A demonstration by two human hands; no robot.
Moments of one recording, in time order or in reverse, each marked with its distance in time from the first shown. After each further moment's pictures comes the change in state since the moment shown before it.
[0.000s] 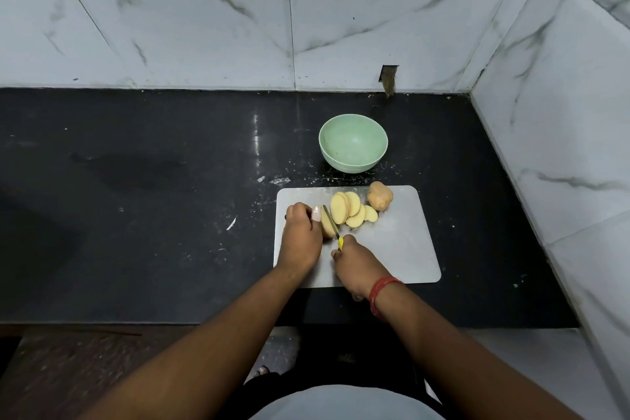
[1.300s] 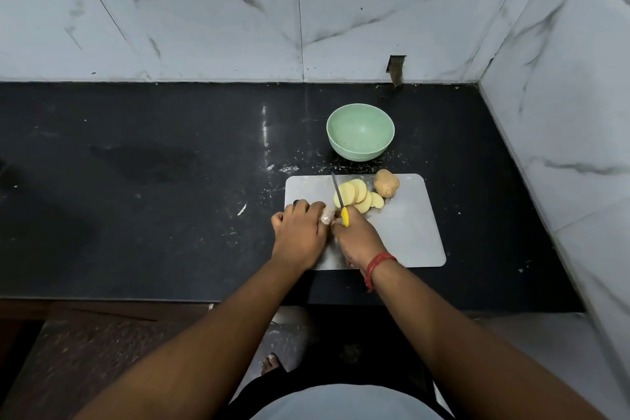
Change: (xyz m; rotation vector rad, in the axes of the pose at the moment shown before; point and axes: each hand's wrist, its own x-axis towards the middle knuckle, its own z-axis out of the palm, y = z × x) left_hand -0.026 -0.006 -0.026 0.609 -0.083 0.233; right_hand 0.012 -0.005 0.012 0.379 0.171 -0.110
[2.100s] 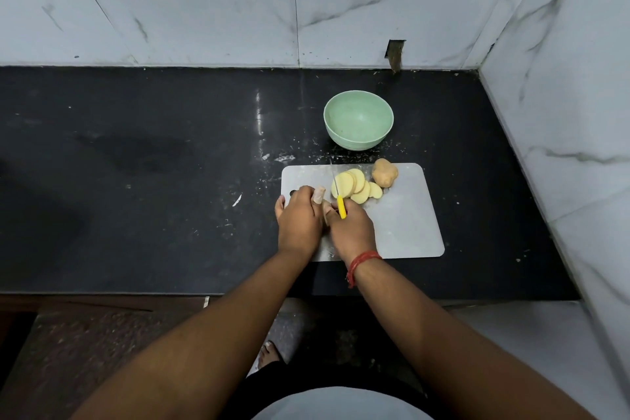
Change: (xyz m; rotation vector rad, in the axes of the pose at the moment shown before) left_hand 0.015 0.008 0.018 -0.382 0.138 -0.192; right_hand 0.003 0.003 0.019 0.079 0.225 -0.009
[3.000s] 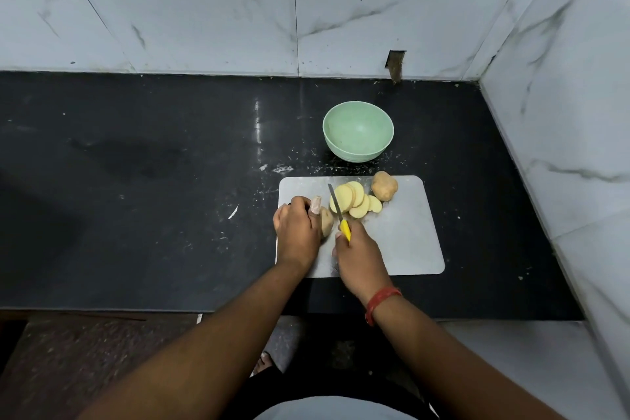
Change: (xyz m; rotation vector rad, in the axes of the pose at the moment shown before) left_hand 0.005 -0.001 0.004 -0.077 0.064 -0.014; right_hand -0.022 0.000 -0.025 -0.202 -0.099 -0.115
